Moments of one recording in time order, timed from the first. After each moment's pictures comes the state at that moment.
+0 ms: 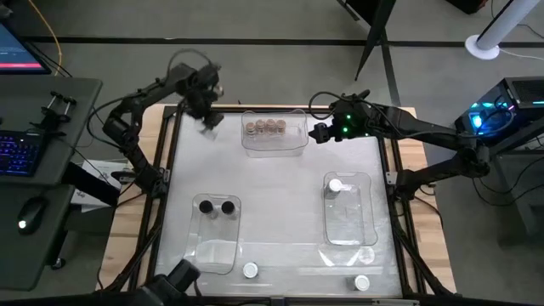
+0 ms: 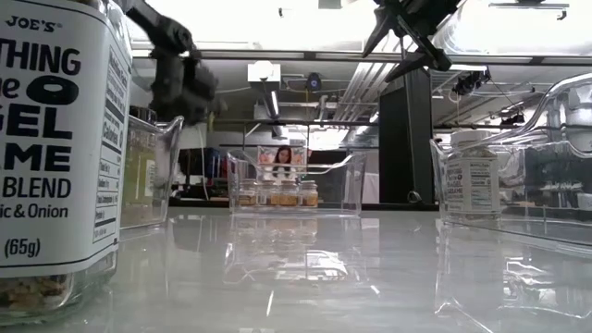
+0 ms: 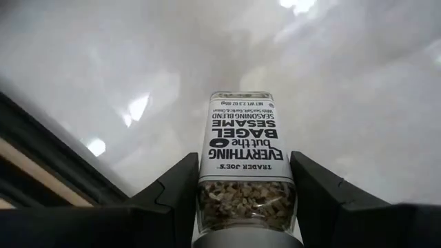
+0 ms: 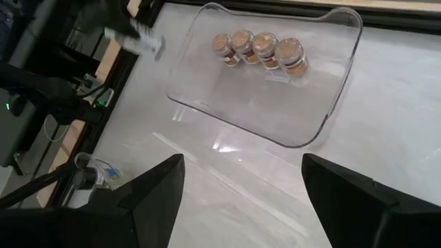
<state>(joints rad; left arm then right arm) 0.96 1.72 1.40 -1.33 0.10 -0.02 -0.32 1.25 1.24 -0.74 0.05 0.85</state>
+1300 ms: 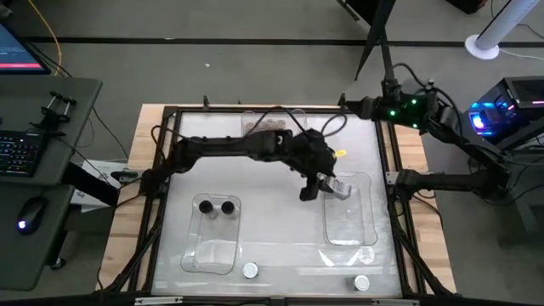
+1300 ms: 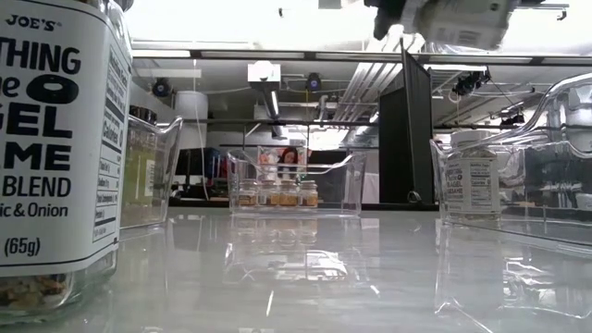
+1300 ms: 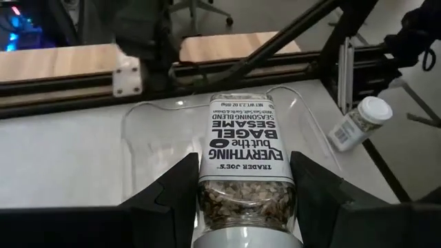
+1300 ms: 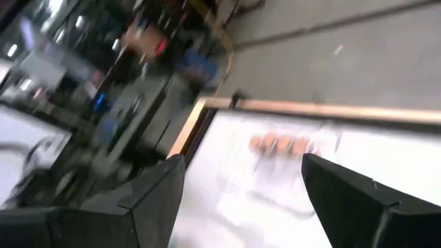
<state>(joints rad) 0.02 2.24 2.31 -0.70 0.25 0.11 -0.51 0.91 1.24 -0.68 0.04 0.80</state>
